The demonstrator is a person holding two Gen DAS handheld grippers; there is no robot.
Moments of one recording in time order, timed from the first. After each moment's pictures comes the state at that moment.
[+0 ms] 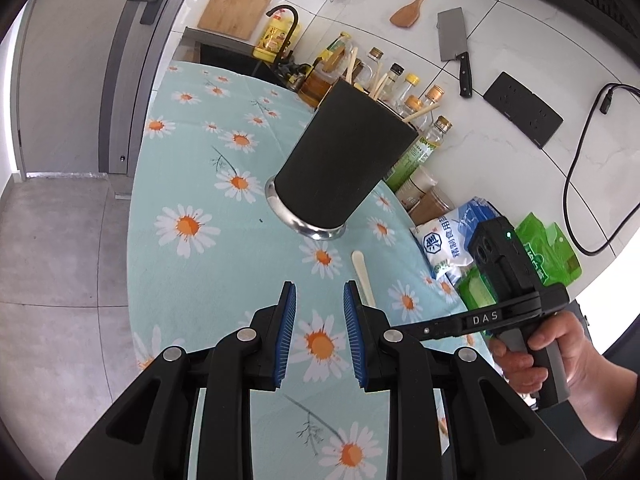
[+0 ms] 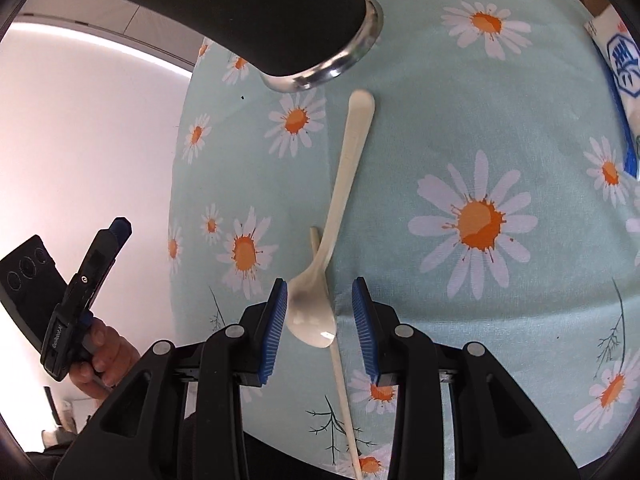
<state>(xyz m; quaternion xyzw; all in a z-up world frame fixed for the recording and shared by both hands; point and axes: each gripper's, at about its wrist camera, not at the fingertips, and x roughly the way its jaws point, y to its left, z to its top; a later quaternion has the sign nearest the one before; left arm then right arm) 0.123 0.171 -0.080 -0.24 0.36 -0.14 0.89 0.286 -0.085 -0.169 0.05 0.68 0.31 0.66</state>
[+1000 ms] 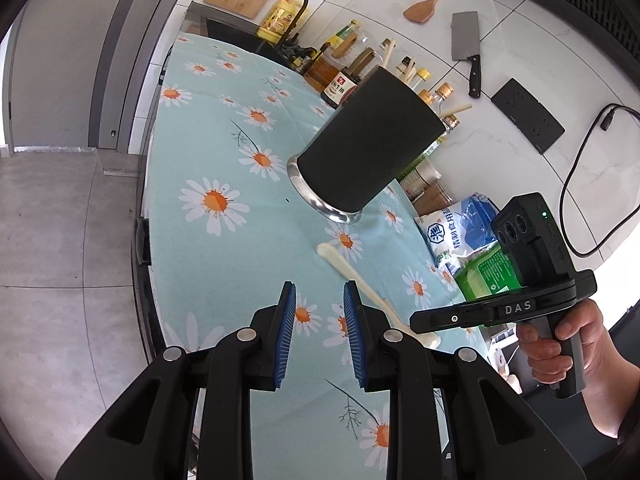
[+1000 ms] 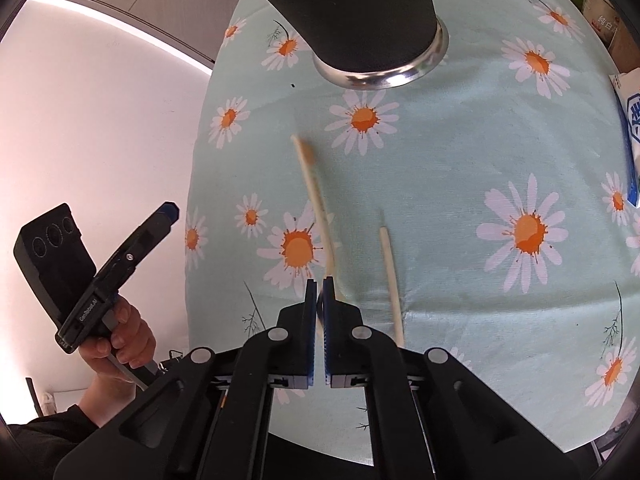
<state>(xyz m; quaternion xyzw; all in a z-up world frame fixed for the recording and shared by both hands) 0.128 0.203 -0.110 -0.27 0.38 -0.17 0.87 0.272 -0.029 -0.155 0.02 0.68 0.32 0.67</state>
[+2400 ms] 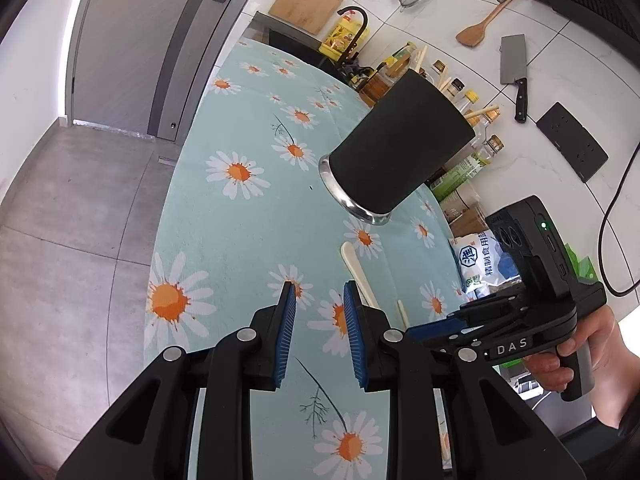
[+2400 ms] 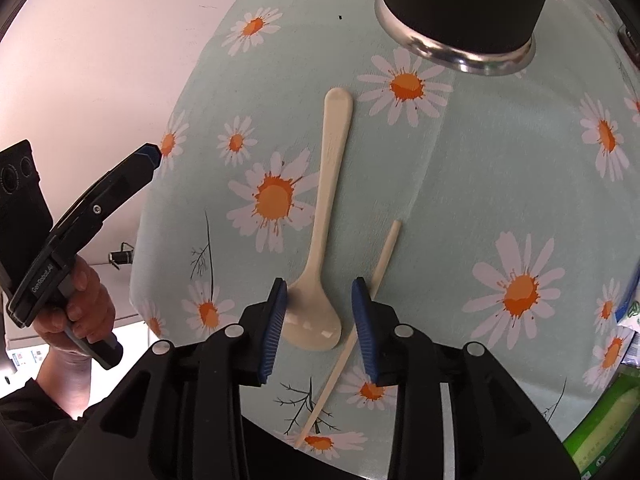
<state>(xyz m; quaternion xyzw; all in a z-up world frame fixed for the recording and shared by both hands) 0.102 0.163 -0.110 -0.30 0.38 -0.04 0.88 0.274 0.013 -0.177 -0.19 0.68 0.38 0.59</state>
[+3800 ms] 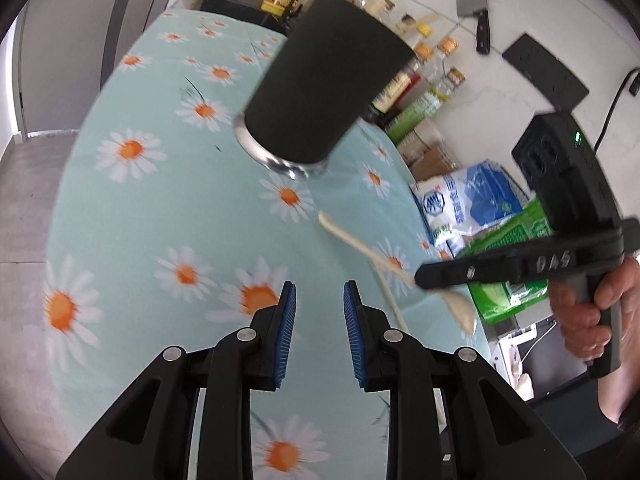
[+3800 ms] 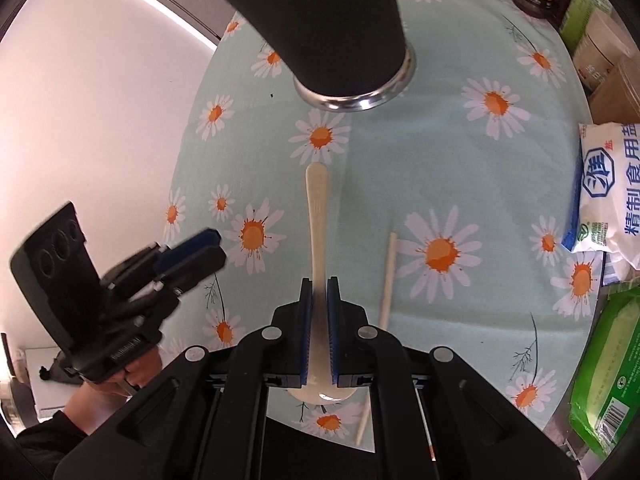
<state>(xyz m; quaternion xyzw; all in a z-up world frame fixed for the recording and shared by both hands) 0.143 0.093 -0.112 -0.25 0.44 -0.13 0.85 0.299 -0.085 -0.089 -0.06 0.67 0.33 0.66</state>
